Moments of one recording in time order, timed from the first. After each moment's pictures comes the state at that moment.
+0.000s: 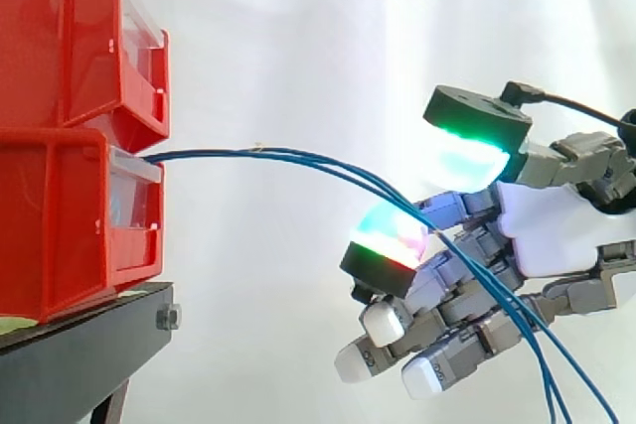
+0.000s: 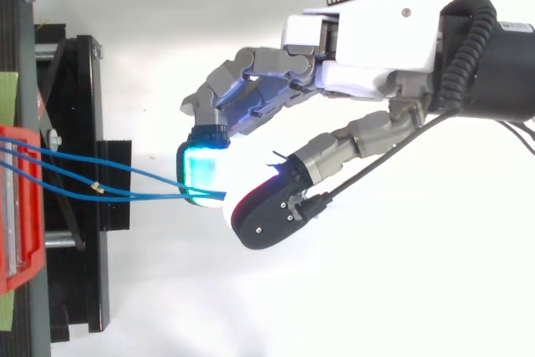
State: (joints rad) arm 0.07 -2.22 -1.23 -2.98 -1.42 -0.03
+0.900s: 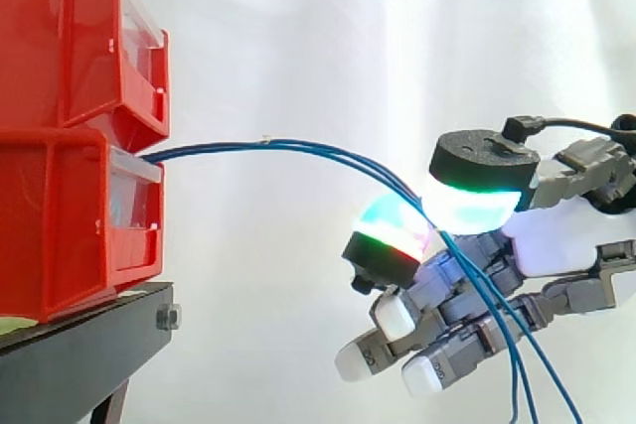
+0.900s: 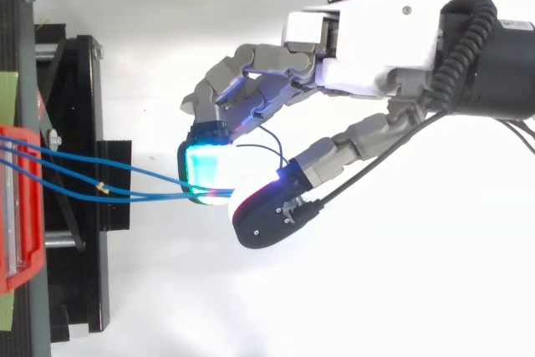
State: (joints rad) arm 0.07 -2.22 -1.23 -2.98 -1.42 -0.03
